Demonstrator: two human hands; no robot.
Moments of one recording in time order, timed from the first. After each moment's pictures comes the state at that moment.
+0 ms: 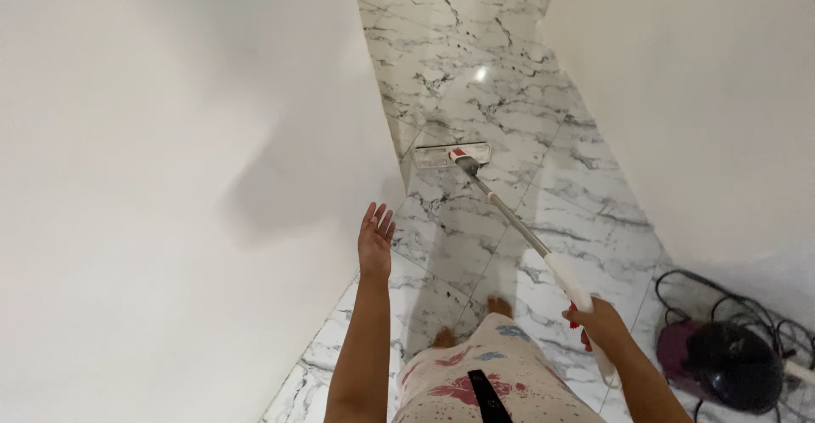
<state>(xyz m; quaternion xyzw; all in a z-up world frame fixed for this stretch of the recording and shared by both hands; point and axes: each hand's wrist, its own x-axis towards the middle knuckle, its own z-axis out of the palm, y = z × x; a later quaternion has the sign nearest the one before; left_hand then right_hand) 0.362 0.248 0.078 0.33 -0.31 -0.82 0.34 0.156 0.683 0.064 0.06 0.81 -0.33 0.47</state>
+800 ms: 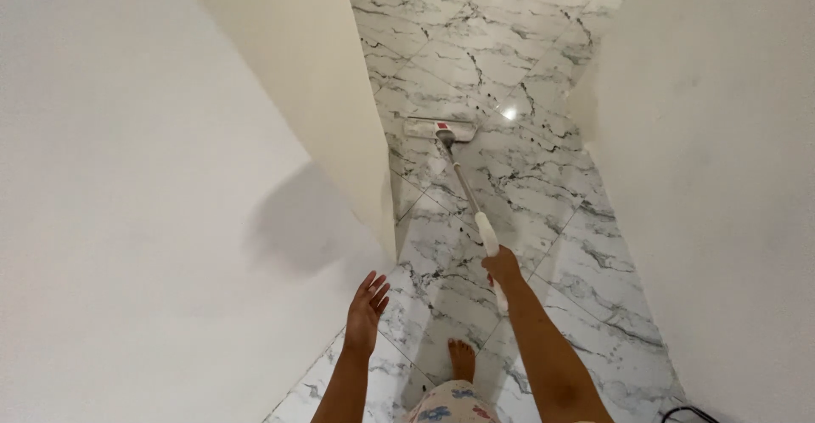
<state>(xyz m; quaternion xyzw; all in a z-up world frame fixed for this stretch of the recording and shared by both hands) 0.204 0.179 0.019 0.44 -0.34 -0.78 0.27 -0.133 0.310 -0.082 -0.05 0.75 -0.45 0.47</state>
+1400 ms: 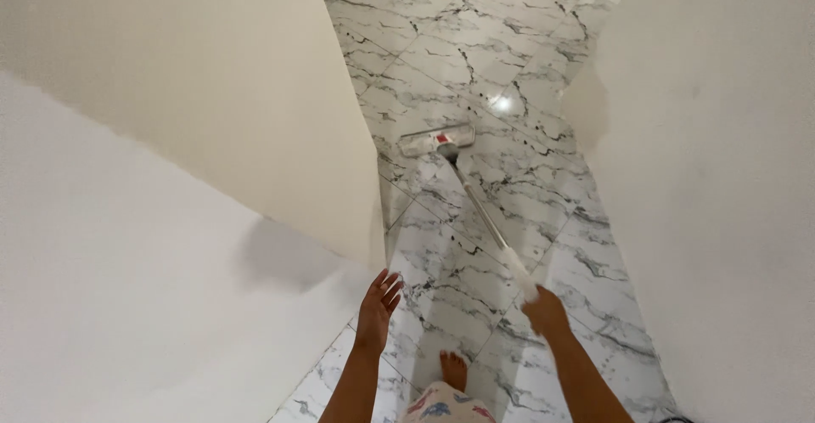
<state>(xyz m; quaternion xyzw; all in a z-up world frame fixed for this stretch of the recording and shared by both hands) 0.118 0.151 -0.014 0.42 -0.33 -0.81 0.24 -0.193 0.400 -0.072 -0.10 0.86 -0.31 0.39</state>
